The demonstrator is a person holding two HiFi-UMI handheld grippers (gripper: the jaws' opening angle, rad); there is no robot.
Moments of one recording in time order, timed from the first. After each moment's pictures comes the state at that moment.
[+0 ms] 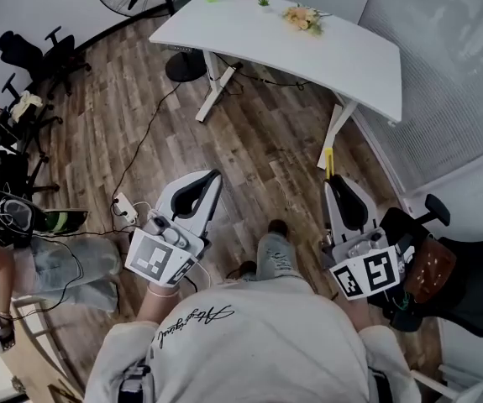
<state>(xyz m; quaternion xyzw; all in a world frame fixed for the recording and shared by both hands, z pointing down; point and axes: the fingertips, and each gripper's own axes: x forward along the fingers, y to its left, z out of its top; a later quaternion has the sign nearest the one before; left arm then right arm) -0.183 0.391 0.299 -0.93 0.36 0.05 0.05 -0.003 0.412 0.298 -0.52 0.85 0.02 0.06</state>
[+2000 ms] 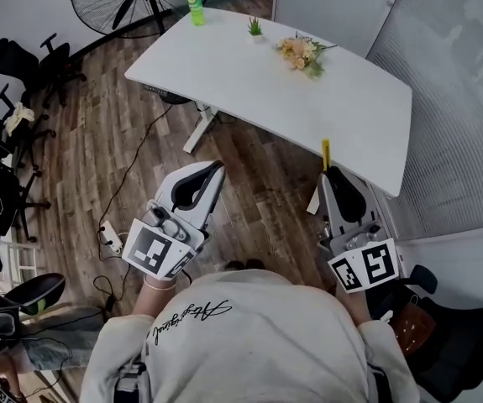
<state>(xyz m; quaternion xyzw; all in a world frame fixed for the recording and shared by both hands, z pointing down) -0.063 0.125 0.272 -0.92 0.37 0.05 0.07 0.105 0.130 0.278 -0.48 0.87 0.02 0.06</state>
